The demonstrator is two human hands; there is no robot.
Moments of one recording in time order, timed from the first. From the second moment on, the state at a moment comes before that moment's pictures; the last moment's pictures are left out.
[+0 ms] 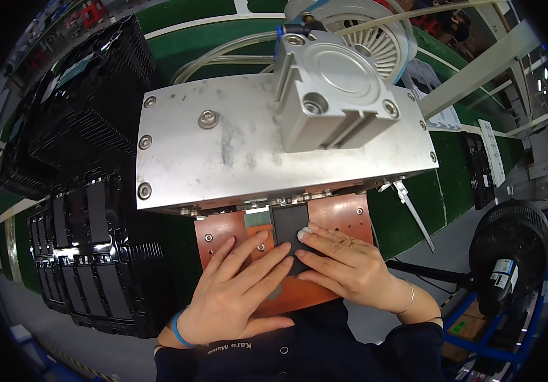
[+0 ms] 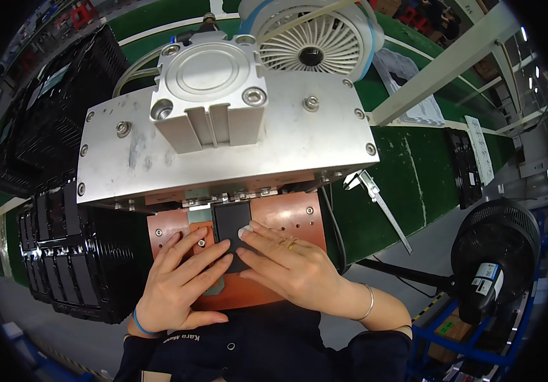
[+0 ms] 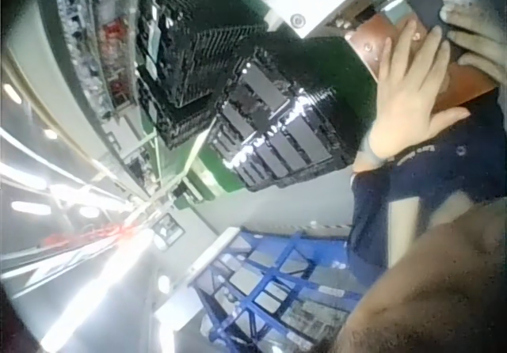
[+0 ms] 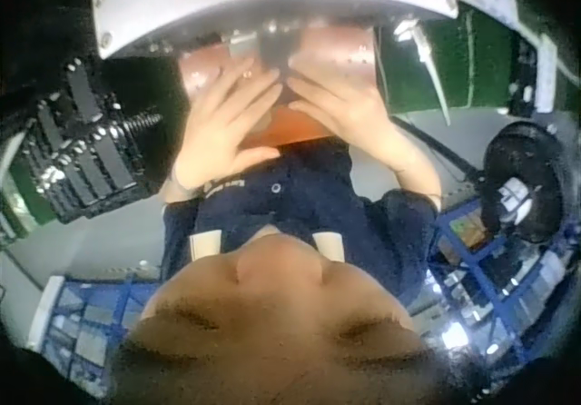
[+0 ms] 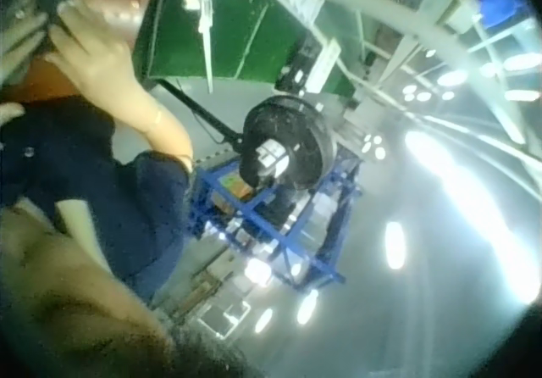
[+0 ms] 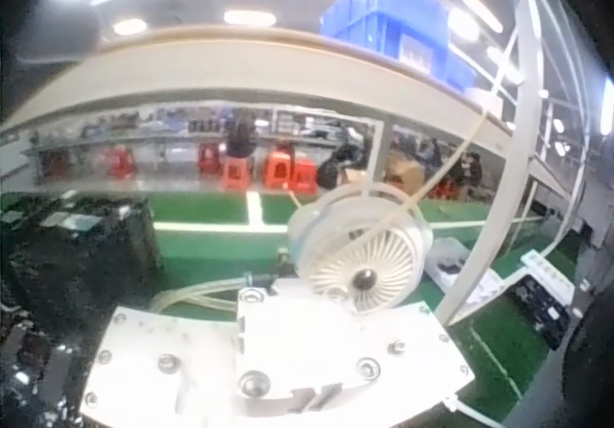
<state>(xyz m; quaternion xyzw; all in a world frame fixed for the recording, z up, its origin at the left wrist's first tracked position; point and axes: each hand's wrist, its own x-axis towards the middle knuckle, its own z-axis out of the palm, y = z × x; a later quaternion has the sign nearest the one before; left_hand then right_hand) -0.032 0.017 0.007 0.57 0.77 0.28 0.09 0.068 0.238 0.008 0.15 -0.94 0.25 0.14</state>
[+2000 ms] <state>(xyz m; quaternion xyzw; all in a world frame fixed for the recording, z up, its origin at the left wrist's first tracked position) -0.066 -0.134 0.052 0.13 0.82 0.54 -0.16 0.063 0.144 0.040 0.22 -0.88 0.38 0.20</state>
